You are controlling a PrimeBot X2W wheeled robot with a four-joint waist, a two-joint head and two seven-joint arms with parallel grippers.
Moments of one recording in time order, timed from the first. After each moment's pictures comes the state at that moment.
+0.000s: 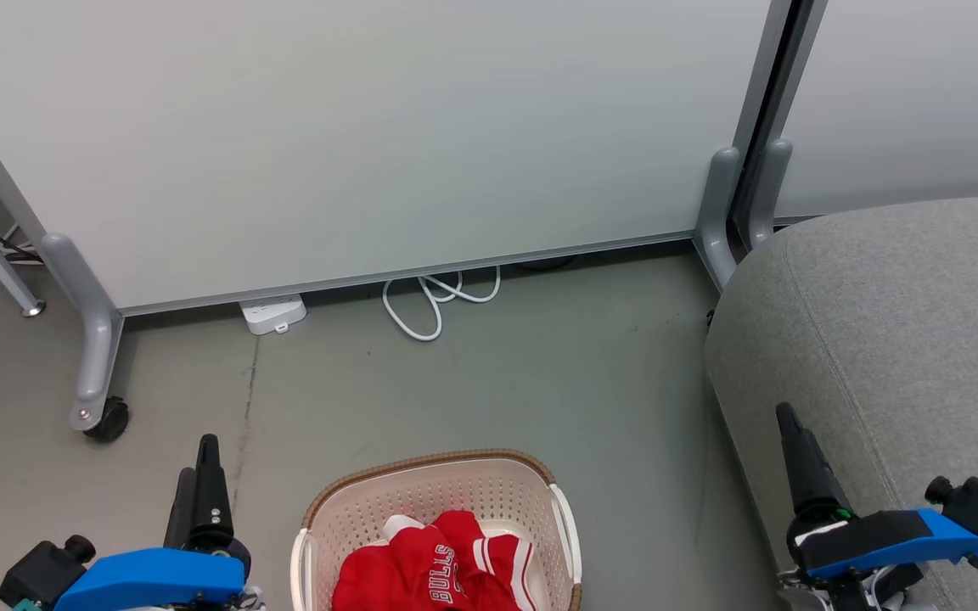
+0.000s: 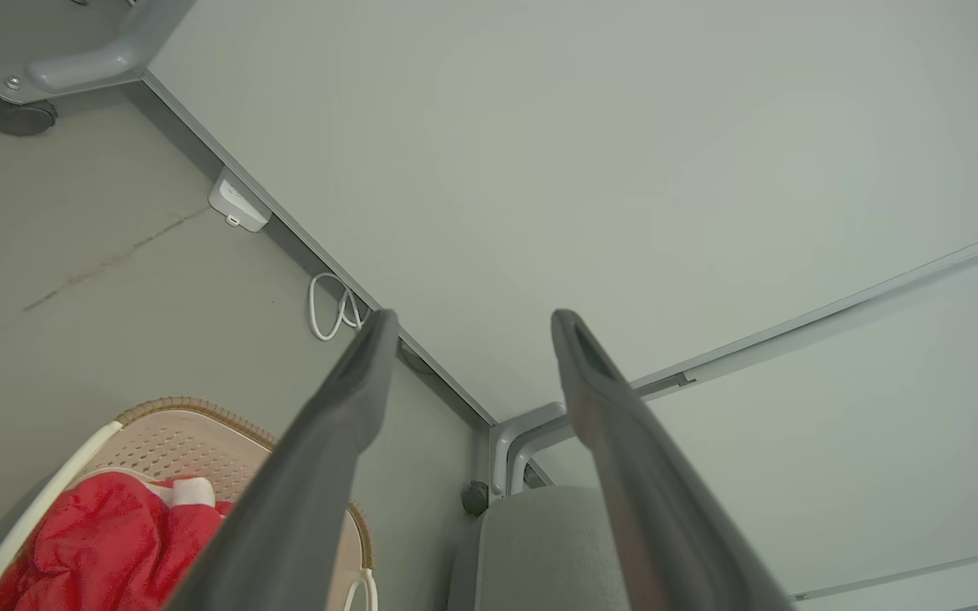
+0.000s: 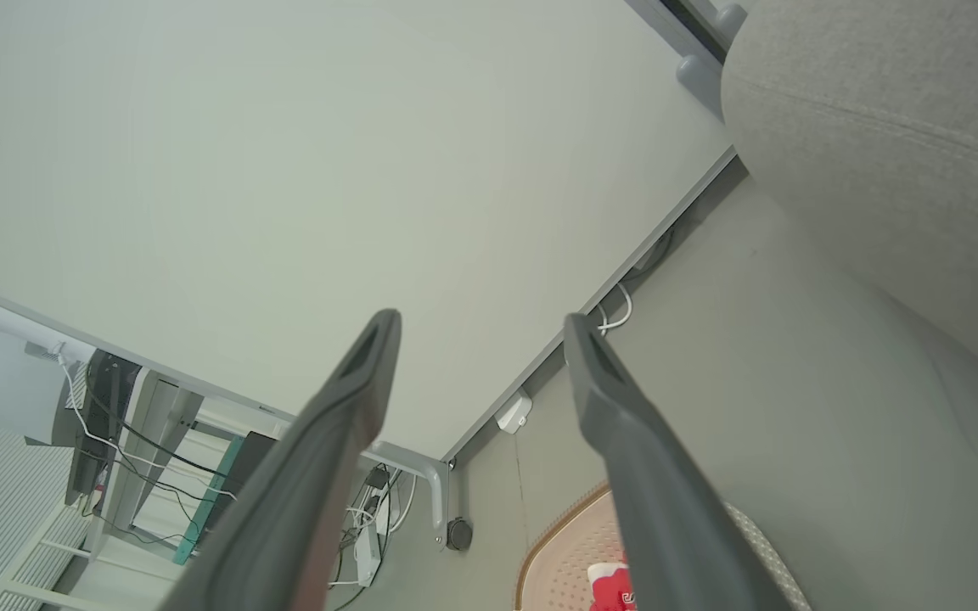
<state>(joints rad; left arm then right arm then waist) -0.01 0.03 0.05 0.22 -1.07 -0.08 -0.05 -0.09 -0.04 0.00 0.31 1.03 0.13 -0.05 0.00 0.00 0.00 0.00</state>
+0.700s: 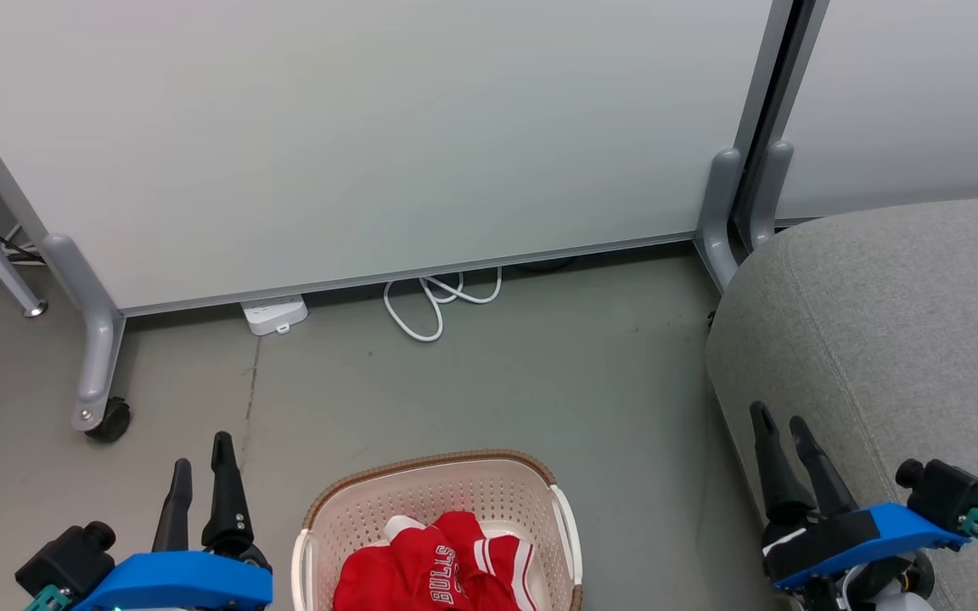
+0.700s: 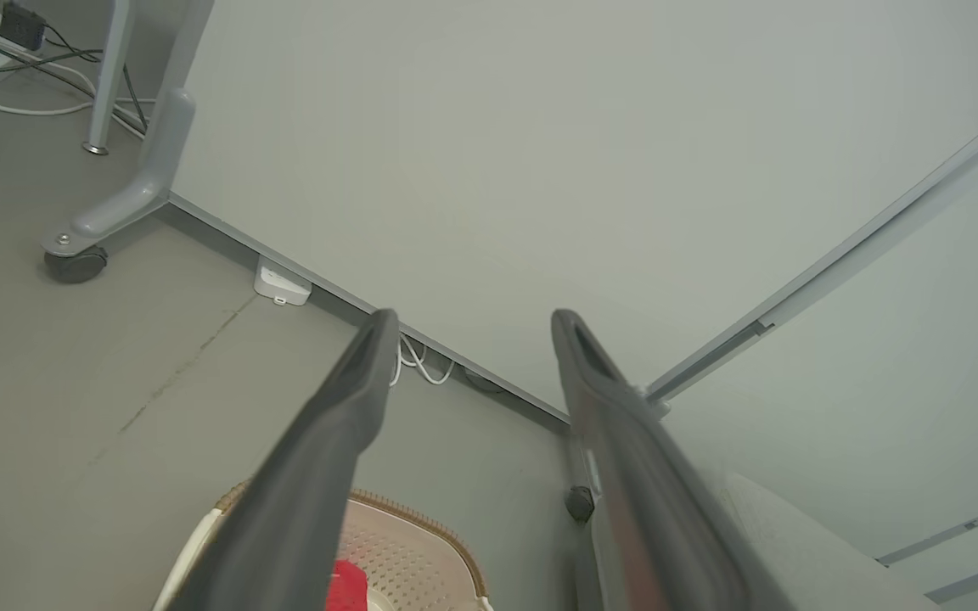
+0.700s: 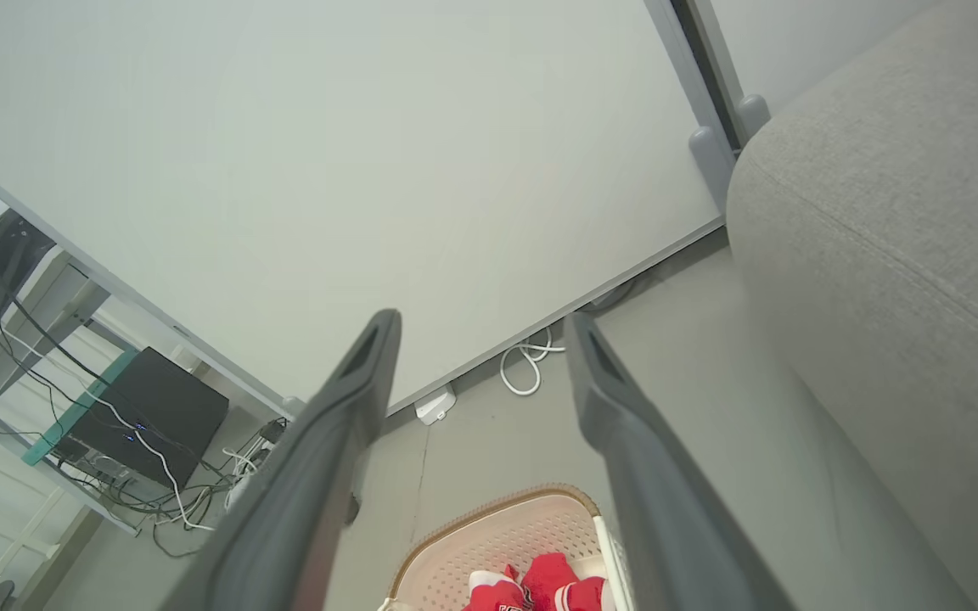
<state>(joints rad) 0.00 0.04 0.02 0.22 -0.74 -0.08 -0.12 -0.10 -0.04 0.03 0.31 0.67 0.13 -0.10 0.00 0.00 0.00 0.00</state>
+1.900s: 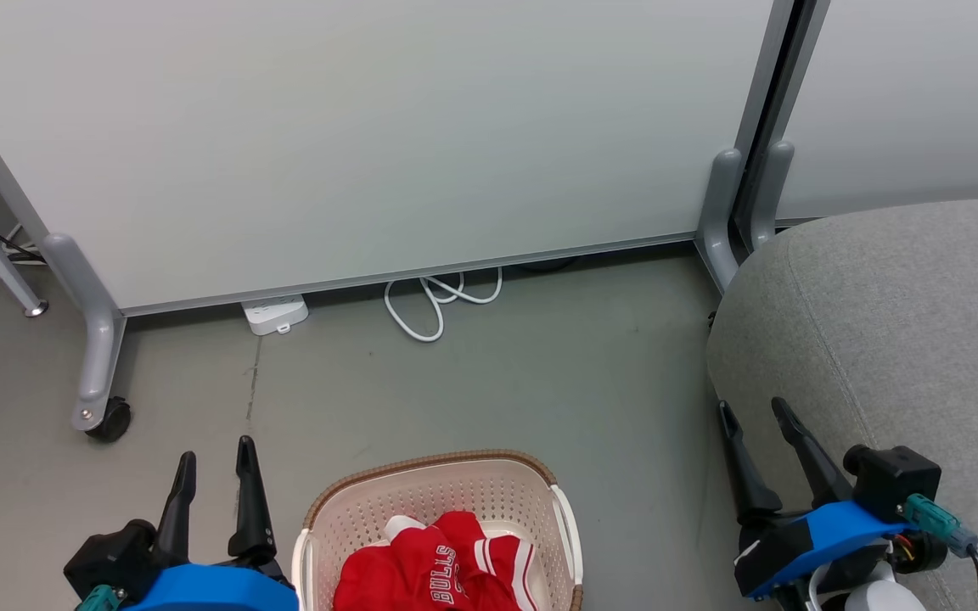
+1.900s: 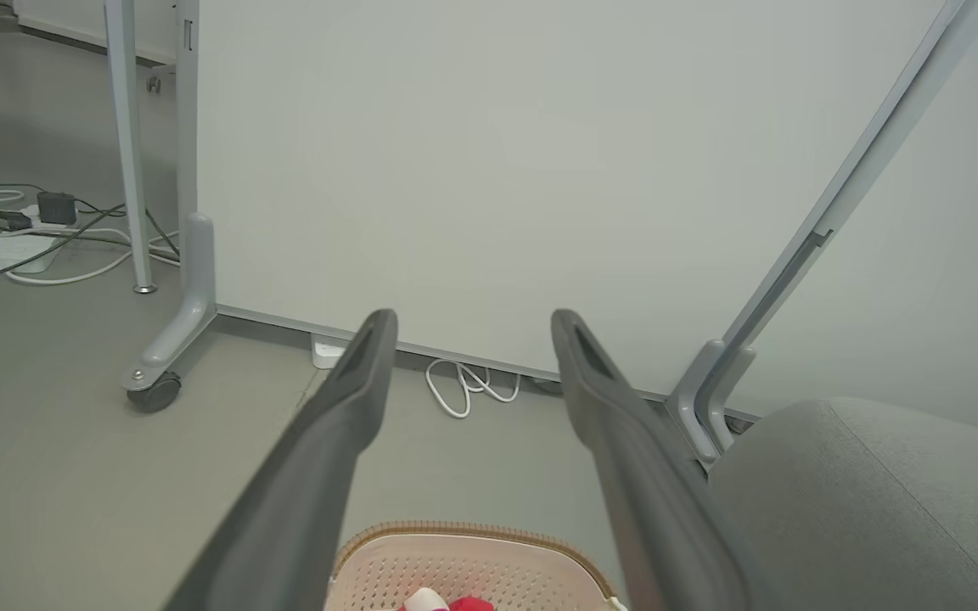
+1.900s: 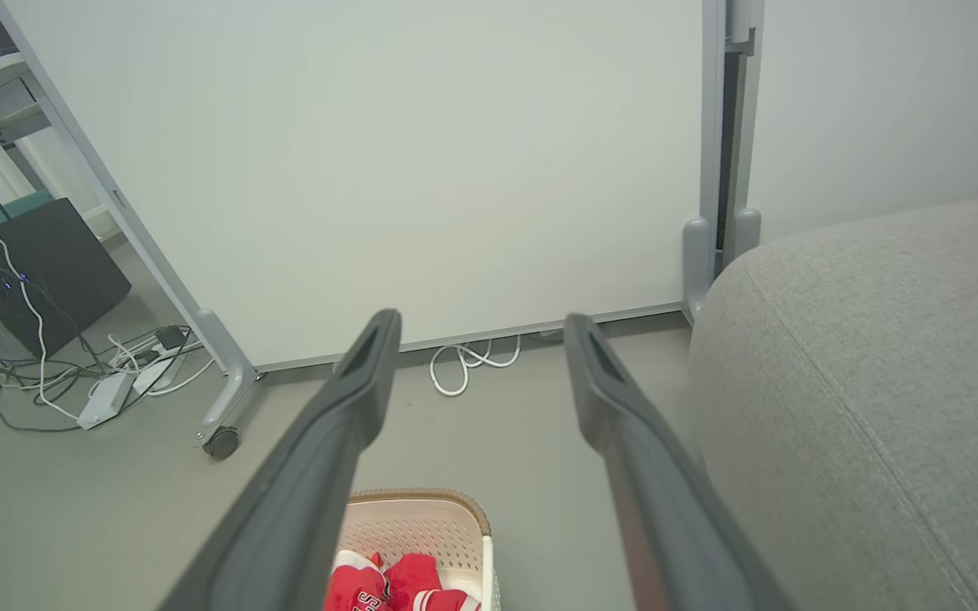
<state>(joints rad) 0.02 0.04 -0.01 0.23 -0.41 -0.07 -0.21 -0.12 -0.04 0.06 0.30 0.28 0.13 -0.14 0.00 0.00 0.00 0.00</state>
